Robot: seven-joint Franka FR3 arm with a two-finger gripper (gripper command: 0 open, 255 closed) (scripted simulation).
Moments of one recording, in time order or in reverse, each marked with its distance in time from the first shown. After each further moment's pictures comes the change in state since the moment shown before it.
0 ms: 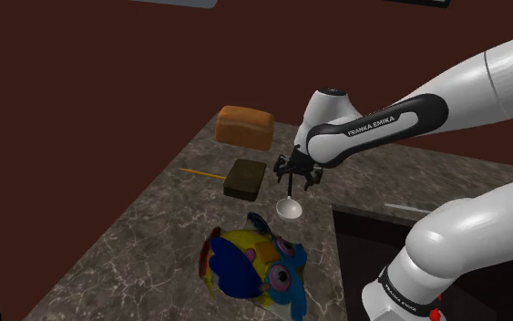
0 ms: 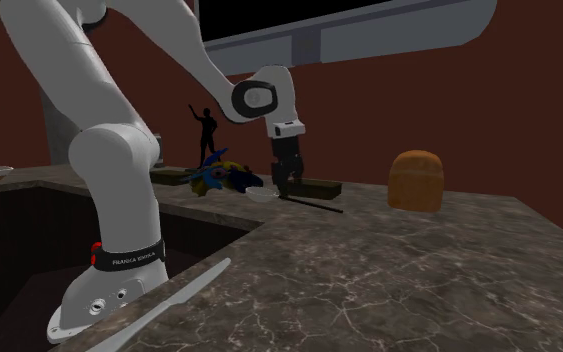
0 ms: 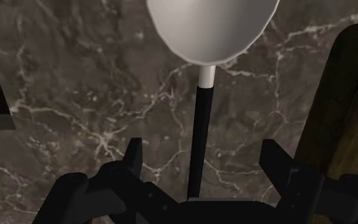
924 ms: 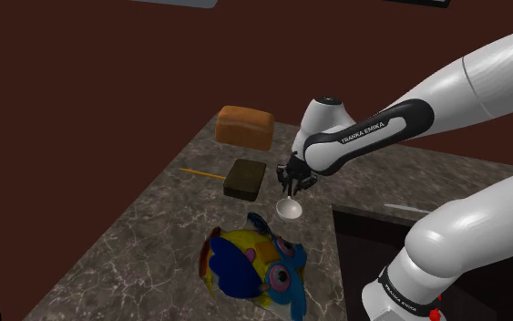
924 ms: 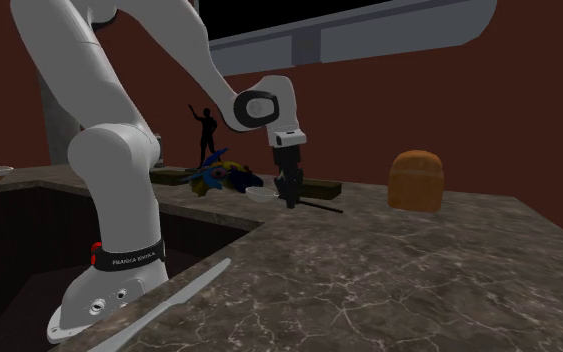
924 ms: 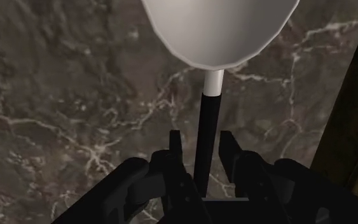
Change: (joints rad) arm -0.013 0.066 0.014 -0.017 -0.011 0.083 0.013
